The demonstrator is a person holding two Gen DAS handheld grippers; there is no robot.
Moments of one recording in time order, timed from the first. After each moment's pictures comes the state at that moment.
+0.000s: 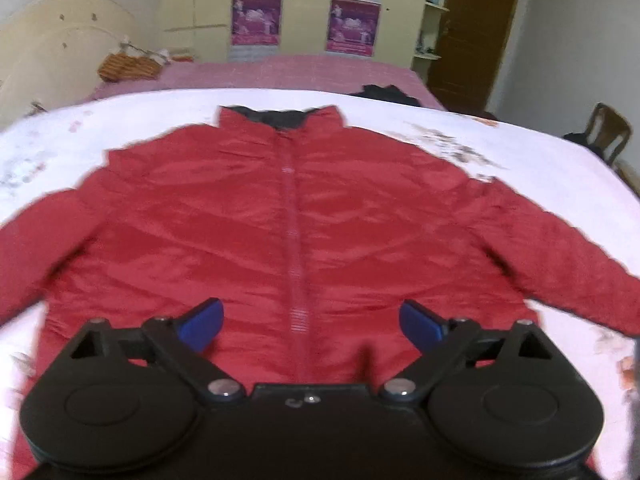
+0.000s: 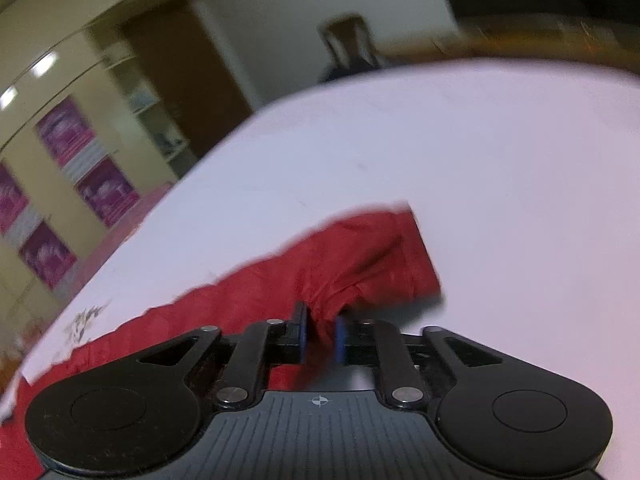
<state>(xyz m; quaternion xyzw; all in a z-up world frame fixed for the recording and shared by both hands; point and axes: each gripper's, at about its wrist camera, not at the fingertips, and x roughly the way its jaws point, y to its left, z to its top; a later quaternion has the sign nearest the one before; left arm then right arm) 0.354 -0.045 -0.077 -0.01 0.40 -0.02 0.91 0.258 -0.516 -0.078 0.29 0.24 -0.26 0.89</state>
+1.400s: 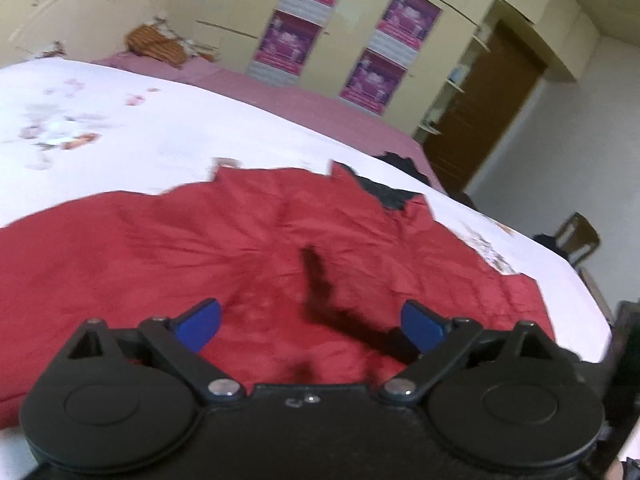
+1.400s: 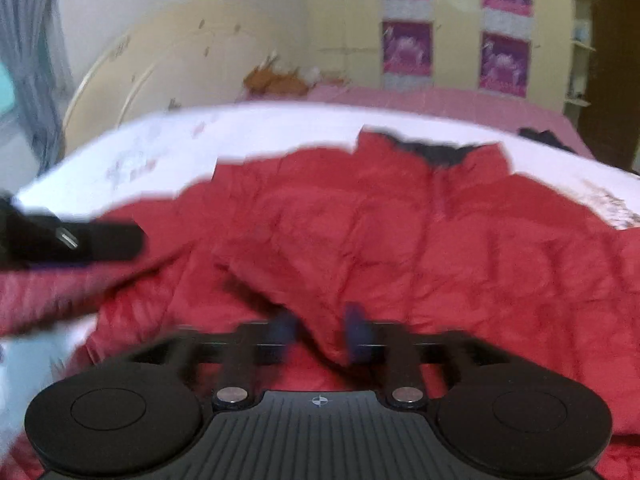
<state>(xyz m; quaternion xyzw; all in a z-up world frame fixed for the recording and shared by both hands) 0.396 0.146 -0.084 -0.18 0.35 -0.07 0.91 0.374 -0.050 -0.074 0.01 0.33 0.22 0.92</state>
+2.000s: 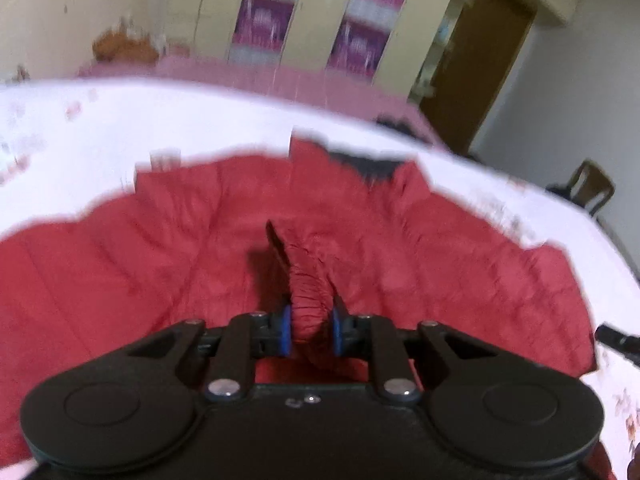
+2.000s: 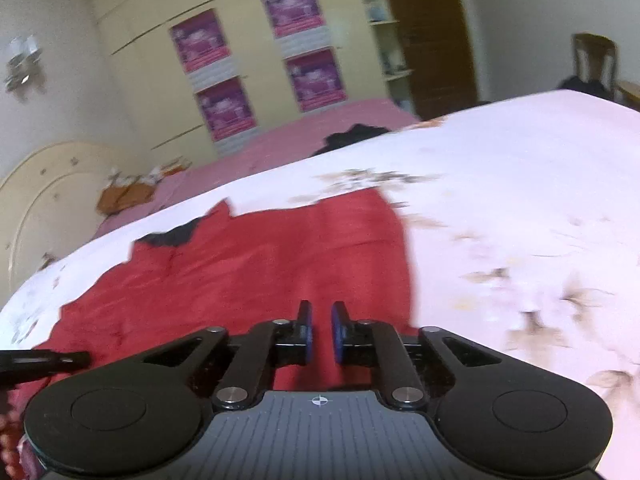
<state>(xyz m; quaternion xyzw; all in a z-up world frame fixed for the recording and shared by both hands) 0.443 0.090 -0.097 -0.11 0.36 -0.07 0.92 0.340 -0.282 -0.050 0.18 0.31 0.00 0.93</state>
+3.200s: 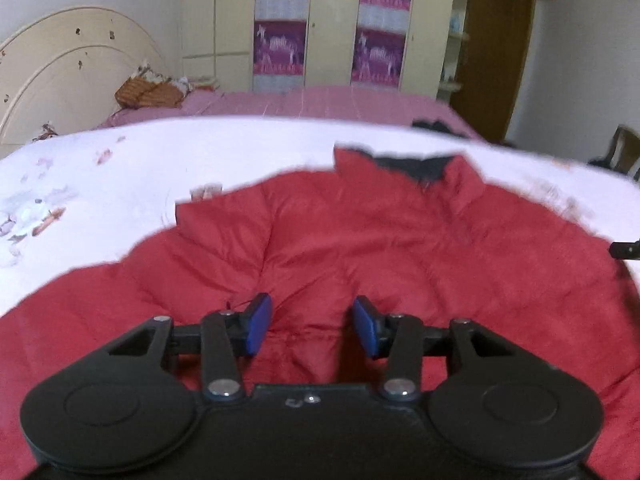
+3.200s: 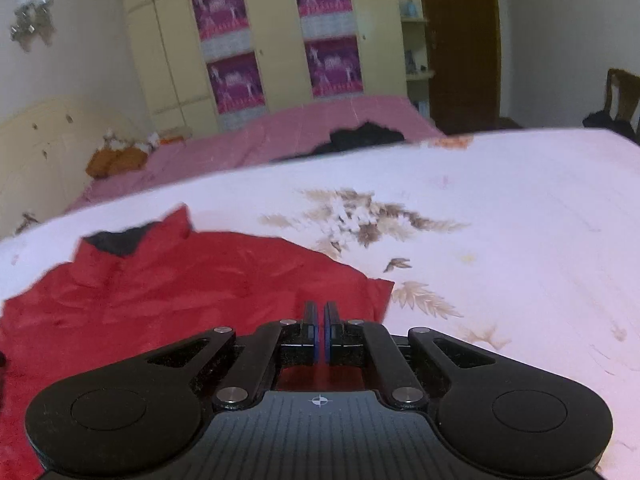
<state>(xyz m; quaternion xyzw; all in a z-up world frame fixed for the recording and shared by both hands) 0.465 0.092 -0.128 -0.01 0.37 -0.01 0.93 0.468 -0.287 -0.088 0.09 0.38 0.02 0.92</state>
